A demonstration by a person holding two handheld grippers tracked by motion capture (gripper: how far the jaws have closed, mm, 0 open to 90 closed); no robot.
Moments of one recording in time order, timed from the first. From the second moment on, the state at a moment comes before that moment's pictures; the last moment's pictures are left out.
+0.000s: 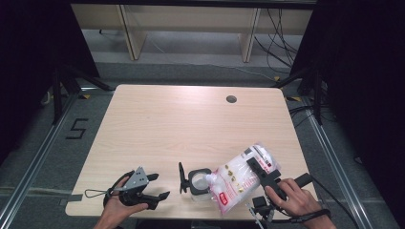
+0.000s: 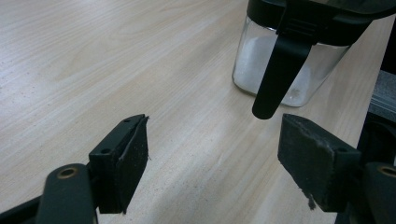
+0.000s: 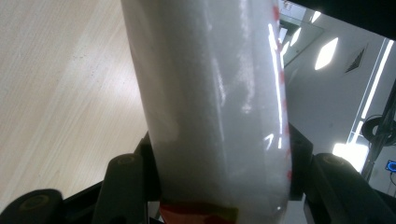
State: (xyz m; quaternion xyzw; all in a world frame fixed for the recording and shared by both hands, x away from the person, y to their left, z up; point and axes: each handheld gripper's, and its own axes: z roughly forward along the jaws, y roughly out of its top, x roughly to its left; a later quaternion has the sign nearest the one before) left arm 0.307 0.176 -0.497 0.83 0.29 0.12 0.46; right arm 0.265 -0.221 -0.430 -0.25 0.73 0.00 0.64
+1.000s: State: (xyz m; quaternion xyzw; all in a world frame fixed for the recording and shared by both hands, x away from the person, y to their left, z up) left arm 0.308 0.176 -0.497 0.83 0.28 0.12 0.46; right arm 0.265 -0.222 -0.427 -0.26 0.72 0.00 0.65
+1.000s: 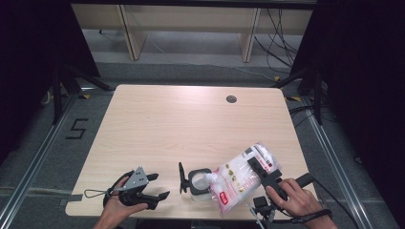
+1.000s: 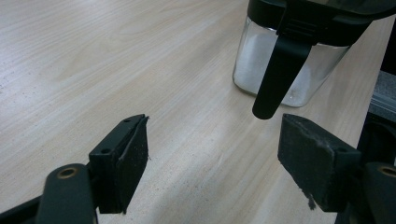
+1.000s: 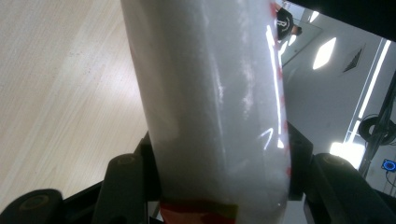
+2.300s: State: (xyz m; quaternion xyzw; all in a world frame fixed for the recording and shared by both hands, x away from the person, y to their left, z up) left arm 0.307 0.176 -0.497 0.83 0.29 0.12 0.46; right arm 0.262 -0.222 -0.426 -0.25 0.72 0.00 0.64
